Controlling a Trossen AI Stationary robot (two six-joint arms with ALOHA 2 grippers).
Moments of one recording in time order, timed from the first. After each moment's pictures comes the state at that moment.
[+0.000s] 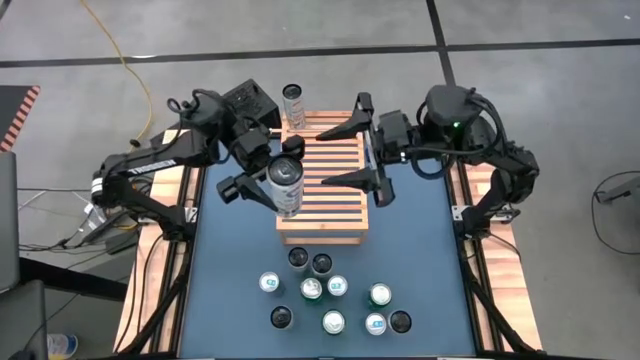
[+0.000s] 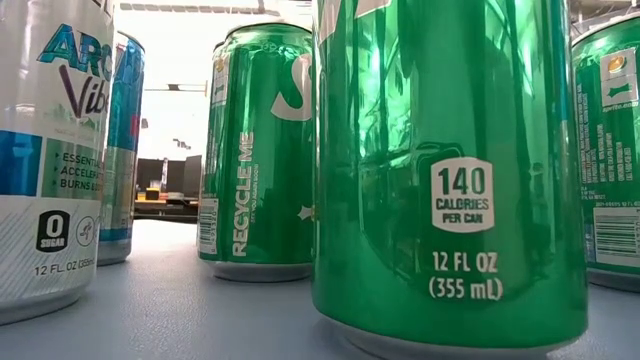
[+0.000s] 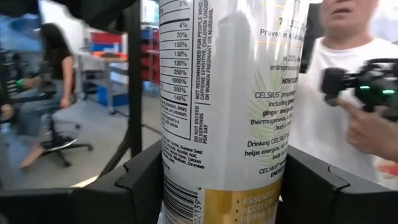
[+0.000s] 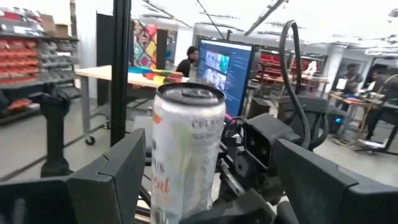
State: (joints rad) left arm 0.25 1.39 1.50 0.28 1.13 -0.42; right arm 0.06 1.68 2.32 -0.54 -0.12 -0.14
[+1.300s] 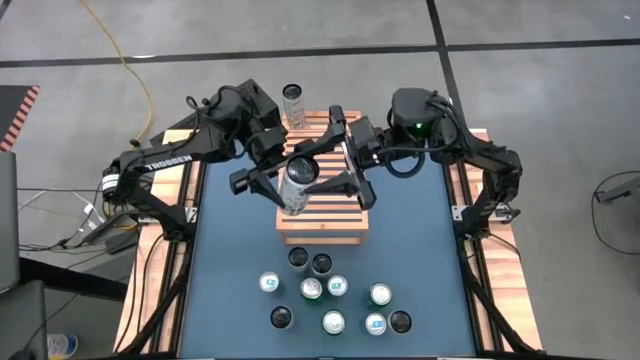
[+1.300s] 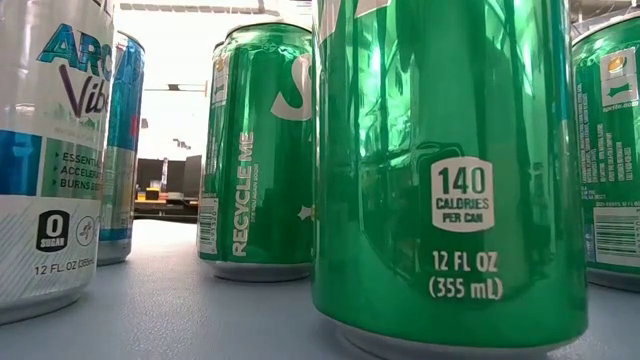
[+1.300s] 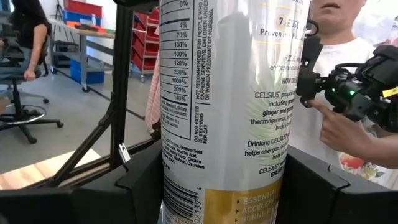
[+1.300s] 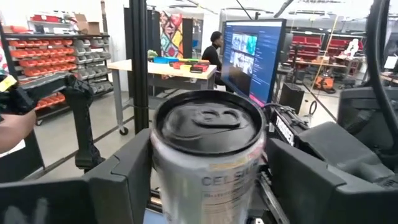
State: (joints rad) left arm 0.31 1.47 1.50 0.35 1.28 -0.54; right arm 0.02 1.76 2.32 -0.52 -0.29 -0.08
